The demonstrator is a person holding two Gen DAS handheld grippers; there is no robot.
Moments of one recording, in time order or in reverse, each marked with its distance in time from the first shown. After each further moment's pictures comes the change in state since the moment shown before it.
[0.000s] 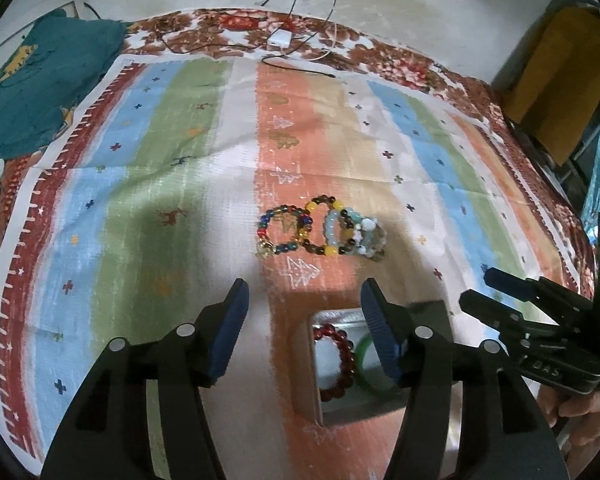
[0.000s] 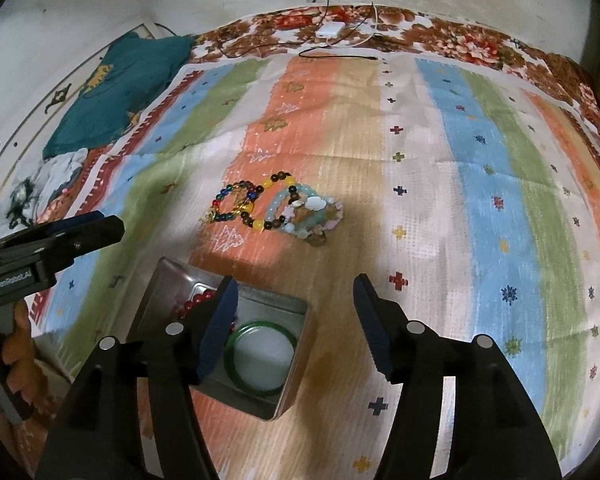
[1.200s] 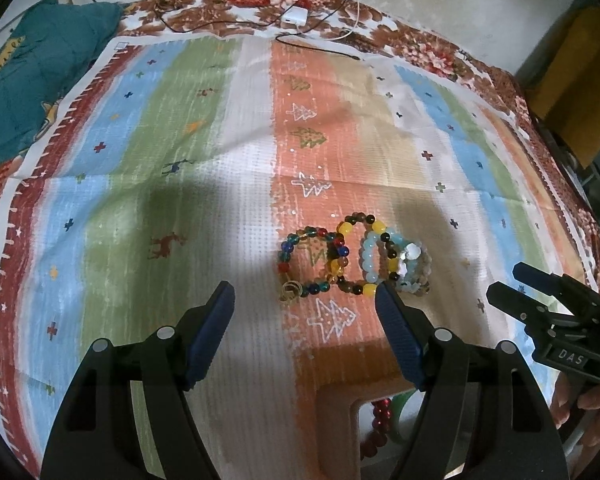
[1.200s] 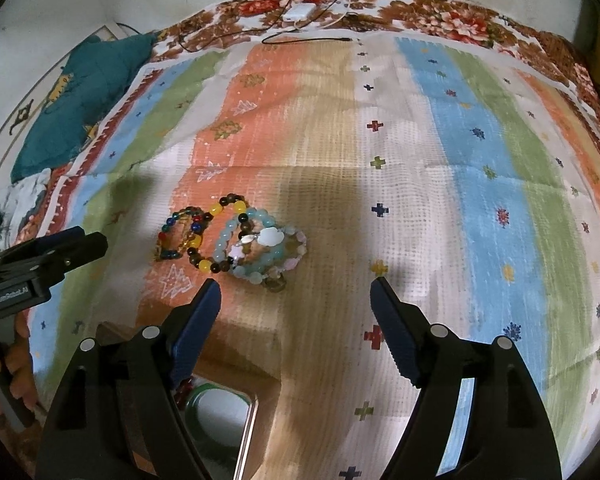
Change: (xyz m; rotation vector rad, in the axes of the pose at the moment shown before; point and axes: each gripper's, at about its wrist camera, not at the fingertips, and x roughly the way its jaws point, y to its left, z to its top) left arm 0.065 0.022 0.041 -0.011 0.073 0.036; right arm 0.057 -0.033 0.043 0.072 0.064 -0.052
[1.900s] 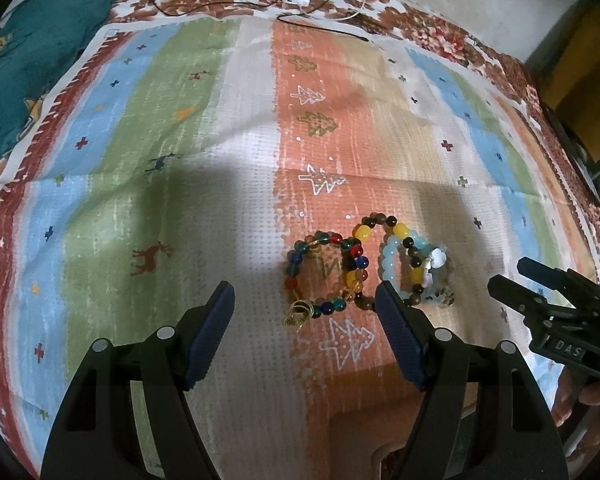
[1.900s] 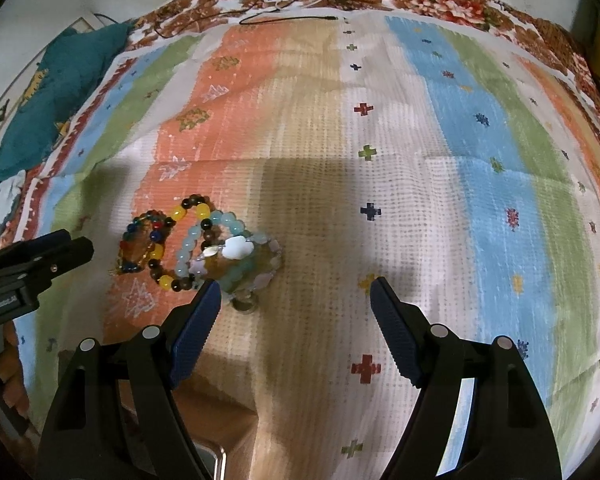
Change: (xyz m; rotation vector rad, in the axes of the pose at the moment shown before) left arm 0.037 0.005 0.014 0.008 0.056 0.012; right arm 0.039 -0.009 0.013 0.015 0.056 -0.056
